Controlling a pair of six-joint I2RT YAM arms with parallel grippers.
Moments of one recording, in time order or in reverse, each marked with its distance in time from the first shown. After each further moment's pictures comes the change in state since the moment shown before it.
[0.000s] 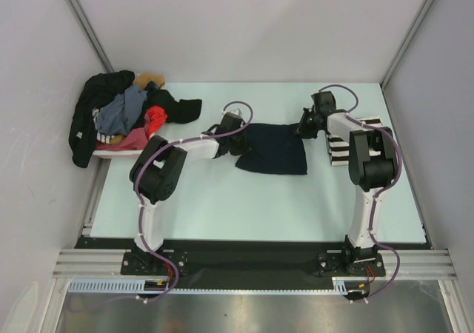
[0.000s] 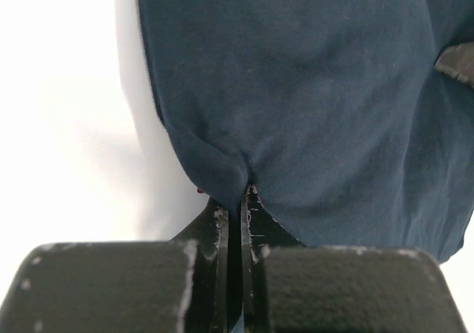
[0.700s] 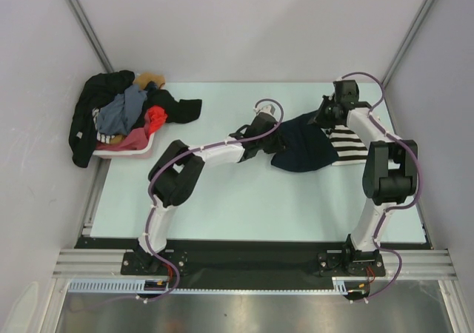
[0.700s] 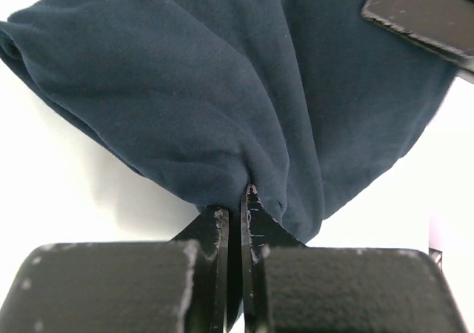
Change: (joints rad) left arm -0.216 0.089 0.223 0.064 -0.023 -0.146; right arm -0.098 -0.208 -0.007 -0.120 0.036 -0.014
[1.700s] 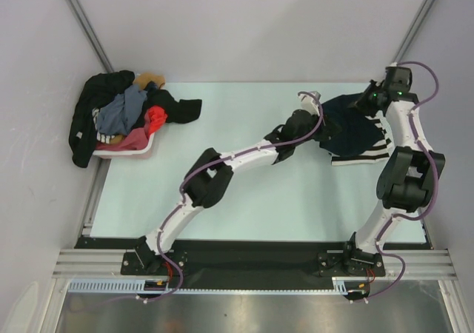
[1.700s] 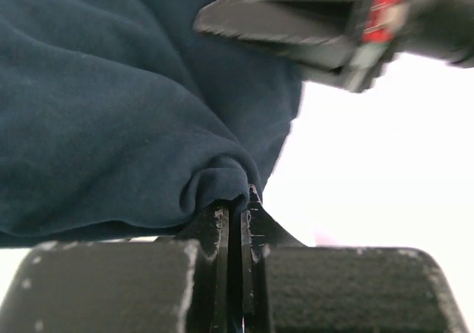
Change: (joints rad) left arm -0.152 0.295 0.495 0.281 0.017 0.035; right arm -0.256 -0.069 0.153 -0.137 -0.069 -0.010
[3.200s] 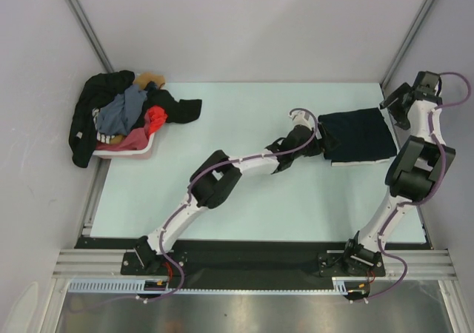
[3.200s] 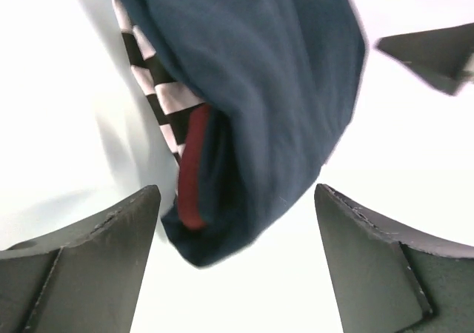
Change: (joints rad) left arm -0.013 0.174 0.016 -0.009 -0.097 -0.216; right arm -0.228 0.218 0.152 -0.029 0.241 0.025
